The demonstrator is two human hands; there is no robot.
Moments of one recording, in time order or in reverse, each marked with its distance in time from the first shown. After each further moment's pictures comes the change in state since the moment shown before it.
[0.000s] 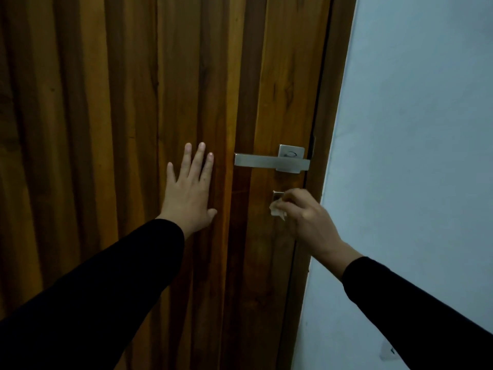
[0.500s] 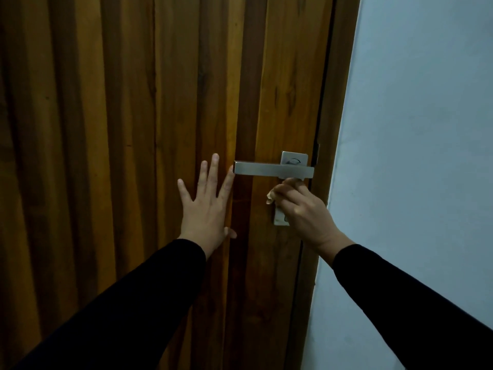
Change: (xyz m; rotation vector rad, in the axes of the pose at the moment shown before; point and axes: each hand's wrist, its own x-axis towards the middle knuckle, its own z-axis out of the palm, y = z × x) left_hand 0.001 0.033 0.016 -0.074 0.015 0.011; right_hand 0.030 0.024 0.020 -0.240 0.079 -0.228
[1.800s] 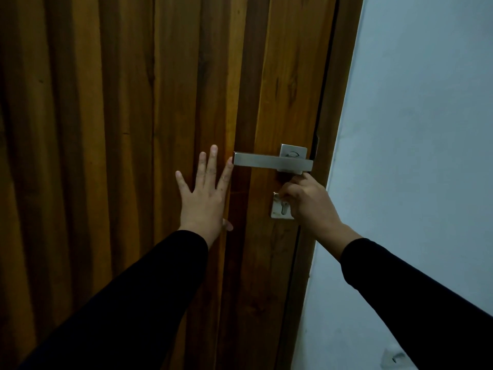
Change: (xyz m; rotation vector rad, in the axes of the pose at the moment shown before) left_hand 0.001 0.003 -0.002 -0.026 -0.027 -0.025; right_hand 0.006 -0.004 -0.023 0.227 -0.156 0.327
